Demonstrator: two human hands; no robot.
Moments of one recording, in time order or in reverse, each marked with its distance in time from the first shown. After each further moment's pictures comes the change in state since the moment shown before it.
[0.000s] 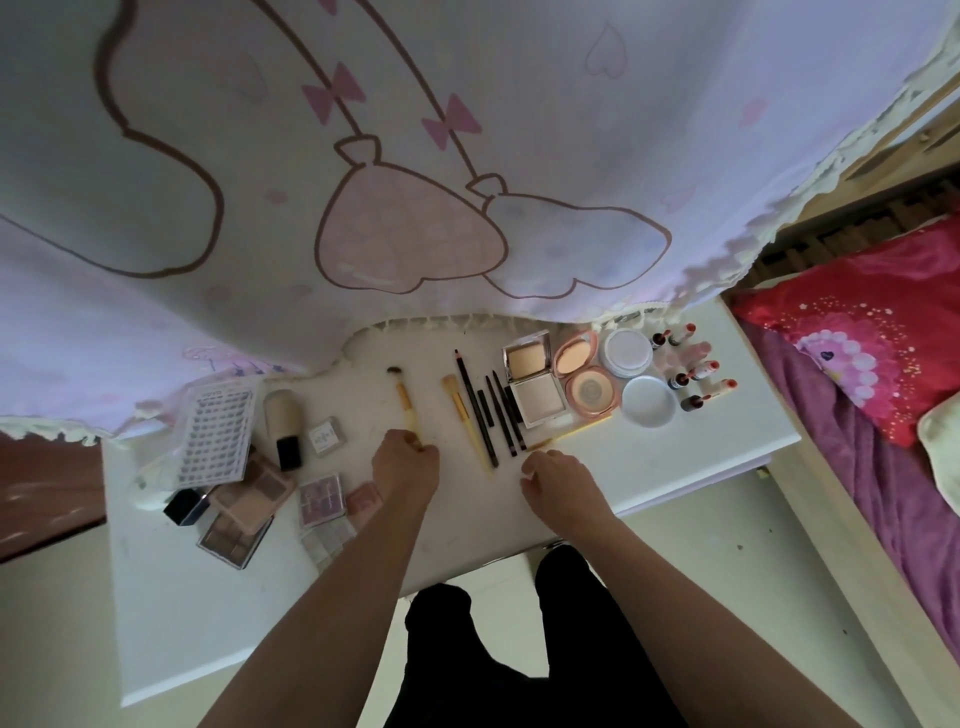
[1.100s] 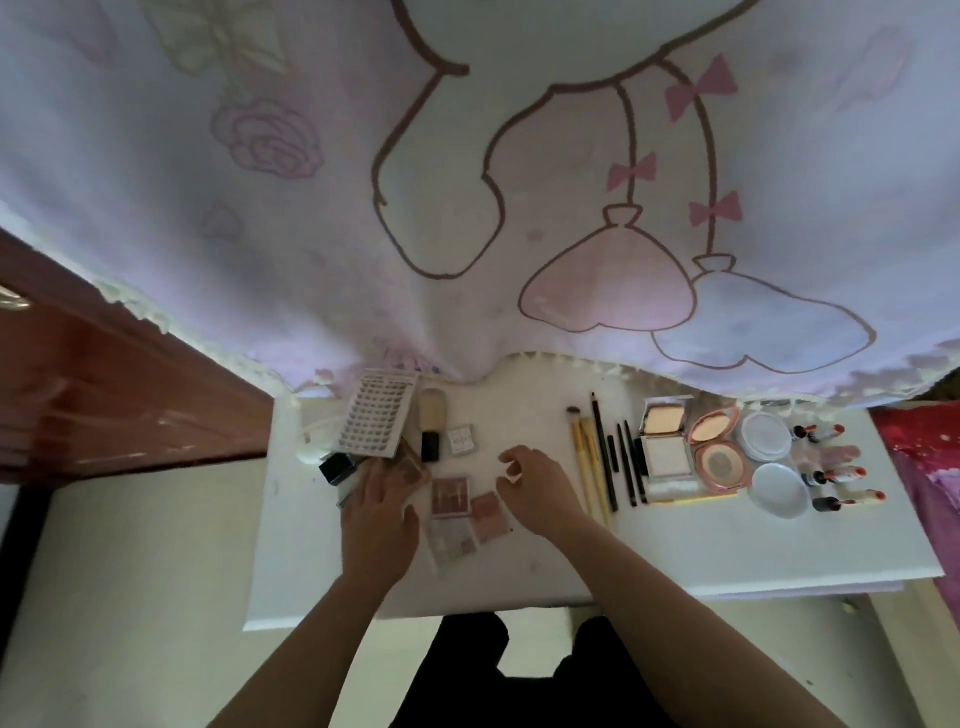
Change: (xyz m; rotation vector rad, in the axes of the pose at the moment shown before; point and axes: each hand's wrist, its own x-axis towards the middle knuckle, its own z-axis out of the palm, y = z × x) left_hand 0.019 -0.167 -0.139 0.415 0.194 0.435; right_hand 0.038 -0.181 0.034 0.169 -0.114 -0.107
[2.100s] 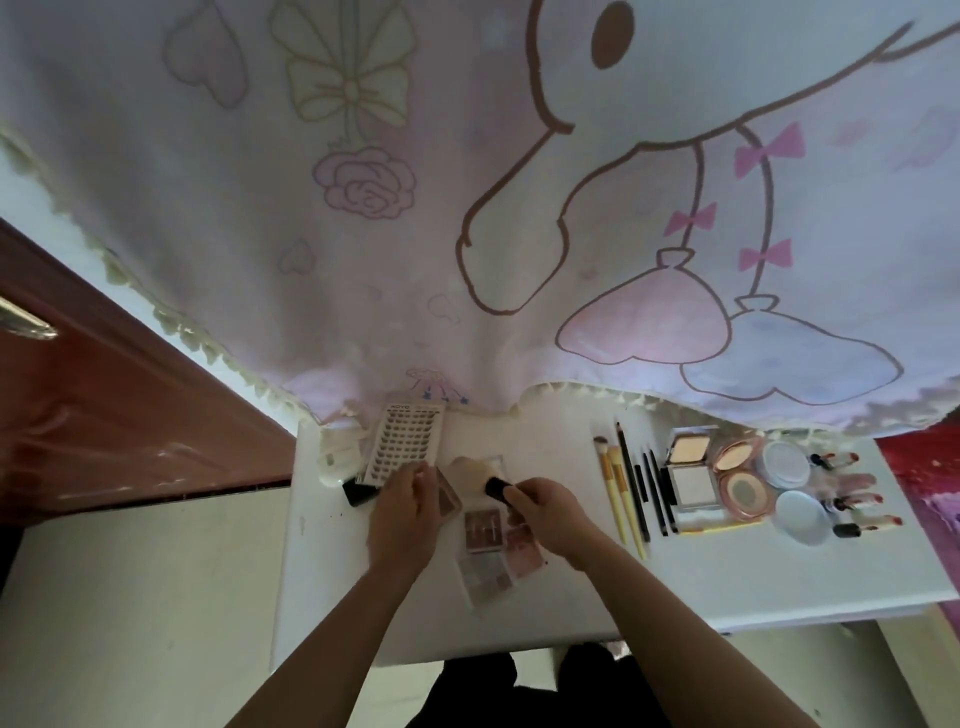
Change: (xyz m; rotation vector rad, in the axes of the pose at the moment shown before) left_hand 0.038 0.007 -0.052 -0.577 0.095 -0.177; right_hand 0.005 -0.050 0.011 0.277 -0.133 0.200
